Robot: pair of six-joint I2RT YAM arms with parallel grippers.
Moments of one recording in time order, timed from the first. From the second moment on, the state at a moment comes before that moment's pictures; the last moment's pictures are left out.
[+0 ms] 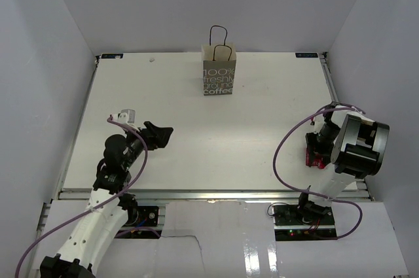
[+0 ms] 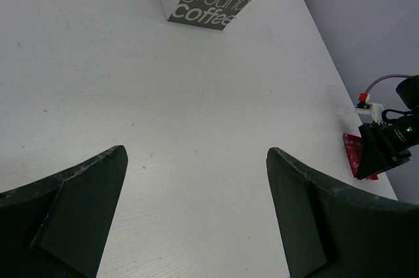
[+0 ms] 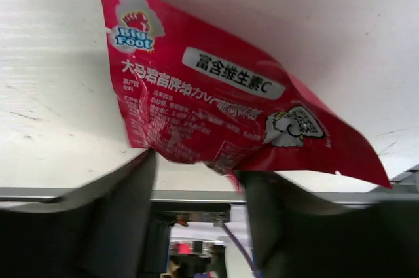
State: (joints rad) left arm -0.23 0.54 0.32 0.07 0.23 -0.55; right arm -0.30 1.71 0.97 -0.96 0.03 -0.29
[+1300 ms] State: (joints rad) left arm -0.23 0.42 0.33 -0.04 0.21 -0.54; right arm 0.03 1.96 2.10 -0.94 -0.73 -0.69
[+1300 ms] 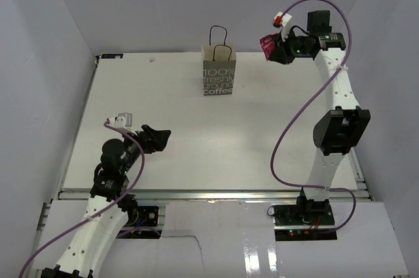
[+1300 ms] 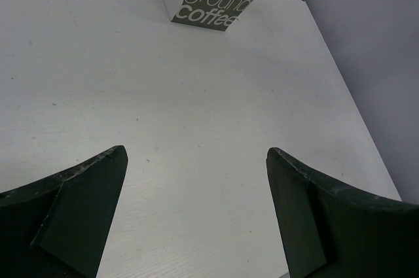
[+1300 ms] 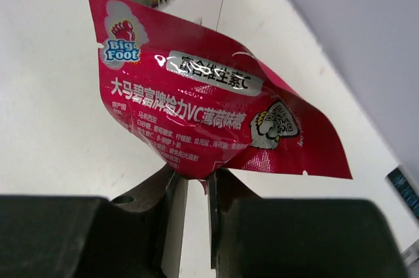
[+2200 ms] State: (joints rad) left arm -0.23 0.49 0.35 -0.06 0.18 -0.53; right arm 0.36 2.09 2.21 -0.32 -0.43 -0.38
